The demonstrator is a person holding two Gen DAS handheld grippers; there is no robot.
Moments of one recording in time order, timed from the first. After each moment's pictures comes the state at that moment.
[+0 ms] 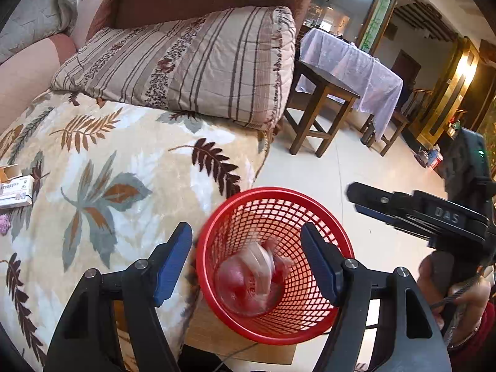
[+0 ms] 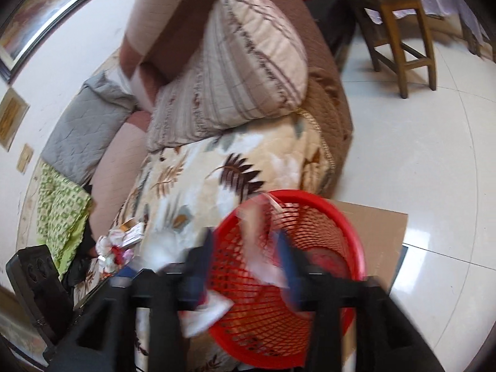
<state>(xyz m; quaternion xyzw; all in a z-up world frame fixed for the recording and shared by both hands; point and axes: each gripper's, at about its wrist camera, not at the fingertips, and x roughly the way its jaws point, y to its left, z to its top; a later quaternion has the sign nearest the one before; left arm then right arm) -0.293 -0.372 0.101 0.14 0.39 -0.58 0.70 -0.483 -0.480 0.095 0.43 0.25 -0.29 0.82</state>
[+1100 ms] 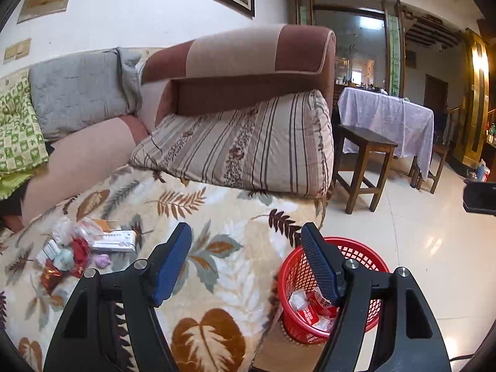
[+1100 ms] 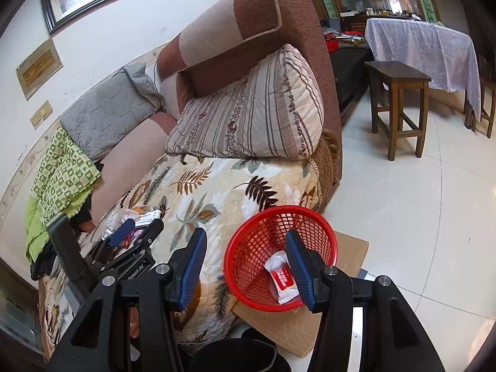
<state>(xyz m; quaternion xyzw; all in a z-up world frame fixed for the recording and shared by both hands) -0.306 -0.262 0.173 0.12 0.20 -0.50 0.83 -0.512 -0.361 0.220 0.29 0.25 -0.32 0.87</state>
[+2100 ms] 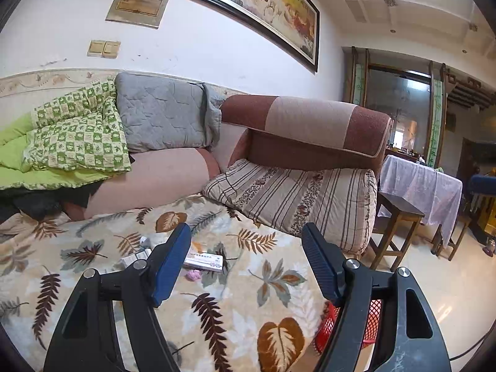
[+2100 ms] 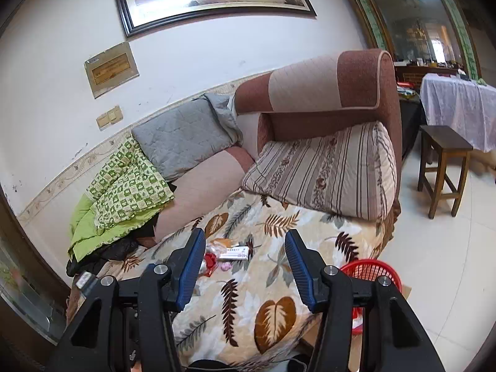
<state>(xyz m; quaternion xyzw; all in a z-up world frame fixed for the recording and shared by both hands) -0.260 -0.079 0.259 0.00 0.16 -0.41 0.90 -0.439 -0.226 0.365 0.23 0.19 -0.24 0.92</state>
